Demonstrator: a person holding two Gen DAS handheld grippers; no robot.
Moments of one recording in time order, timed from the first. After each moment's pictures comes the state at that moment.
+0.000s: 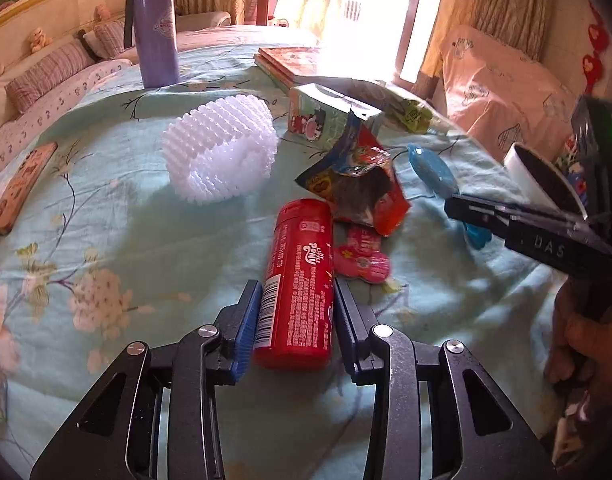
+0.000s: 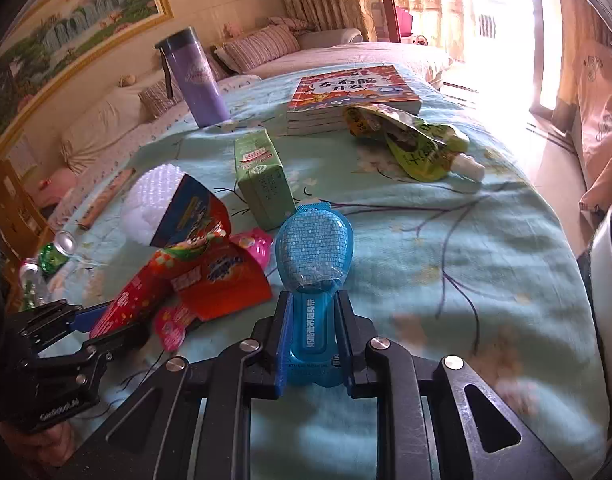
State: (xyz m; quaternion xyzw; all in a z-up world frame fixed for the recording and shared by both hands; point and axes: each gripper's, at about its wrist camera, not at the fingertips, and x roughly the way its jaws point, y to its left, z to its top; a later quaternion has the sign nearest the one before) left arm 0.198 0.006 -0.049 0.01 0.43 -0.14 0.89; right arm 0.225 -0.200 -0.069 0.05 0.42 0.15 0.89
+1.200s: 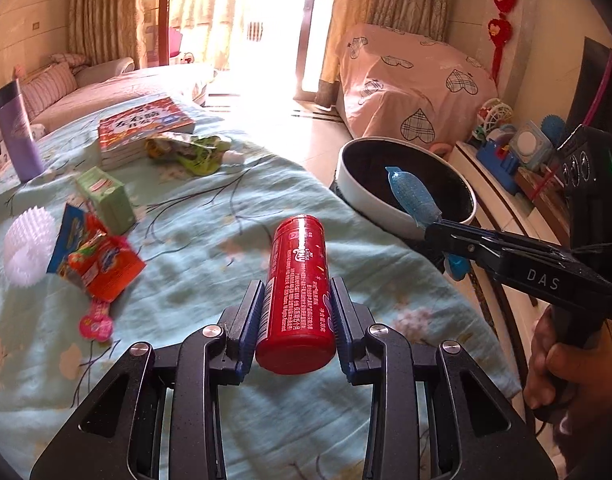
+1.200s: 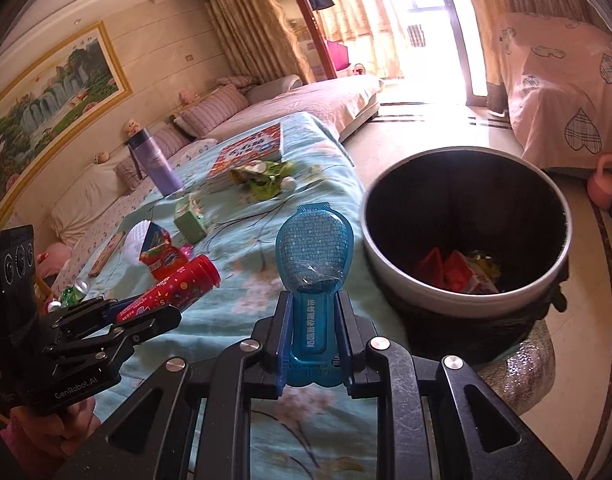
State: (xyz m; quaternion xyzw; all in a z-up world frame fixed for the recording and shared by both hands) left arm 0.147 -0.169 -0.005 0.06 0.37 -0.28 0.88; right arm 0.122 -0.360 -0.030 0.14 0.35 0.07 0.92
